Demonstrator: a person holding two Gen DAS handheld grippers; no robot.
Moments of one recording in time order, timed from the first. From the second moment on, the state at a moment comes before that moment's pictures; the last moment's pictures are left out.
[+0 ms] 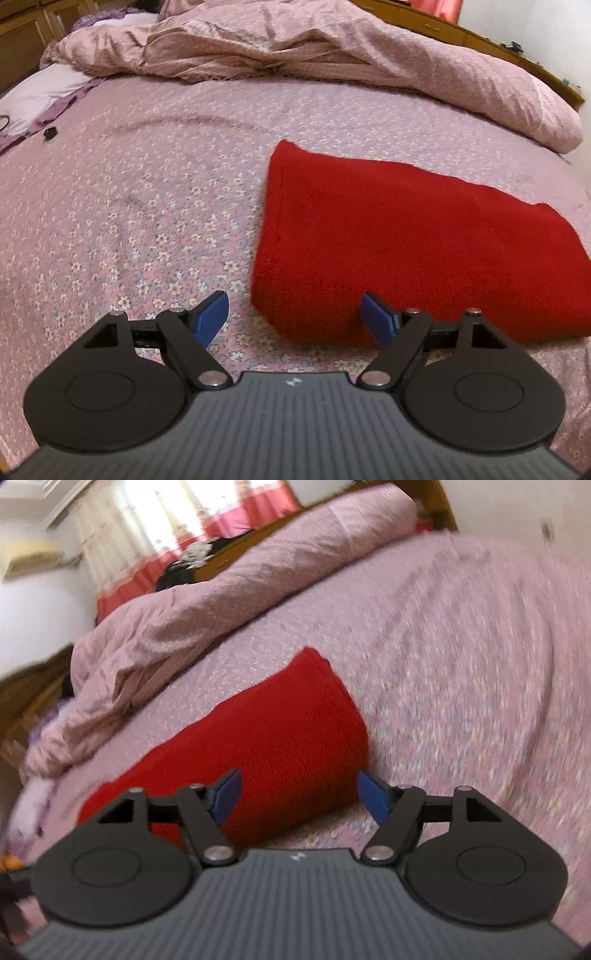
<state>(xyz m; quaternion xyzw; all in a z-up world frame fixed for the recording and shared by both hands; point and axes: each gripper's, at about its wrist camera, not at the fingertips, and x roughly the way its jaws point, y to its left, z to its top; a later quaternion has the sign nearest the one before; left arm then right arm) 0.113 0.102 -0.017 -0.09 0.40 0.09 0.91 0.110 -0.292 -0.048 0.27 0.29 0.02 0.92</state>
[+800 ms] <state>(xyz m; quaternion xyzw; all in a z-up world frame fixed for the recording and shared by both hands) 0.125 0.112 -0.048 -0.14 0.42 0.10 0.89 0.133 -0.273 -0.085 0.44 0.30 0.03 0.84</state>
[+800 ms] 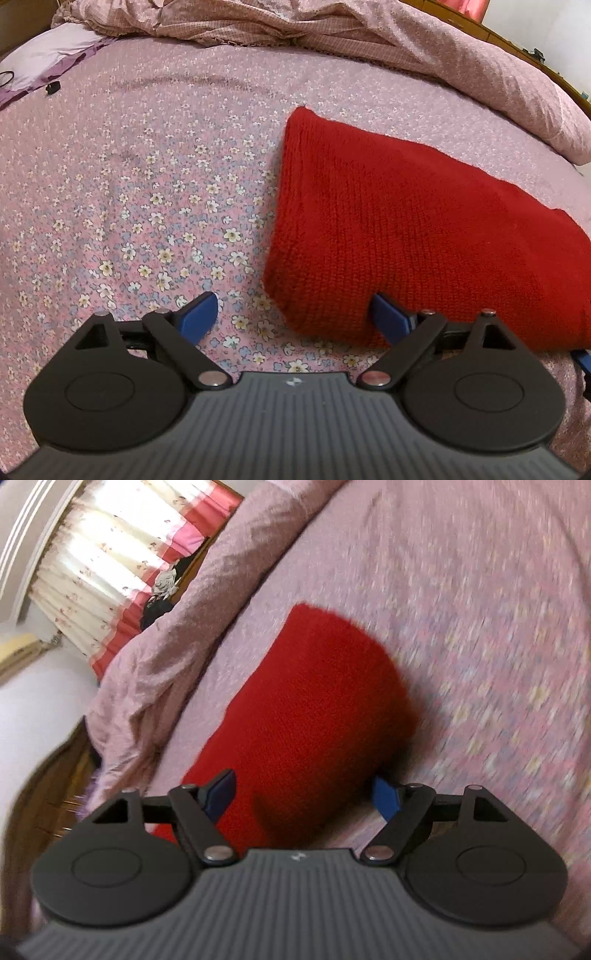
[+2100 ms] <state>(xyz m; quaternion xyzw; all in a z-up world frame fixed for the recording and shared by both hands) 0.129 0.113 -0.045 -0.13 0.43 0.11 0.89 0.137 -0.304 -0.105 0.52 0.25 -0.02 0.82</state>
